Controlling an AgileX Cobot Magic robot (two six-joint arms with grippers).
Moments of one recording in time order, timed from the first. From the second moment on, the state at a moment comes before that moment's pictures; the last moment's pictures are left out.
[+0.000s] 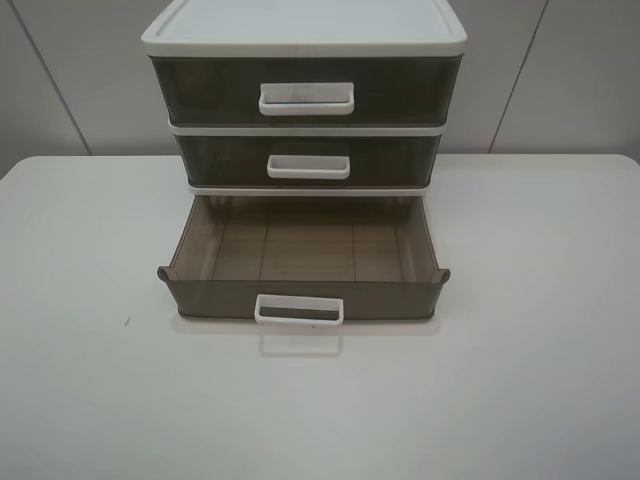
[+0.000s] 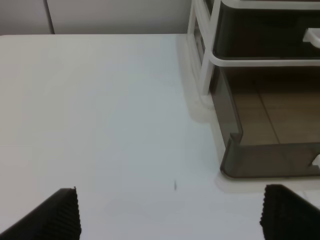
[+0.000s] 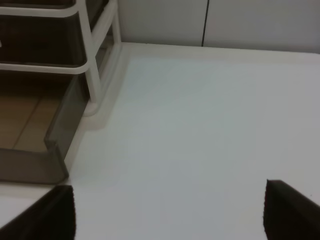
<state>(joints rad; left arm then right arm) -0.06 0.00 -0.51 -0.05 1.06 0.00 0.14 0.00 -0.52 -0.18 1.08 0.14</state>
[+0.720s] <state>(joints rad) -0.06 0.00 -0.51 -0.05 1.06 0.00 -0.03 0.00 -0.52 -0.12 1.07 0.05</state>
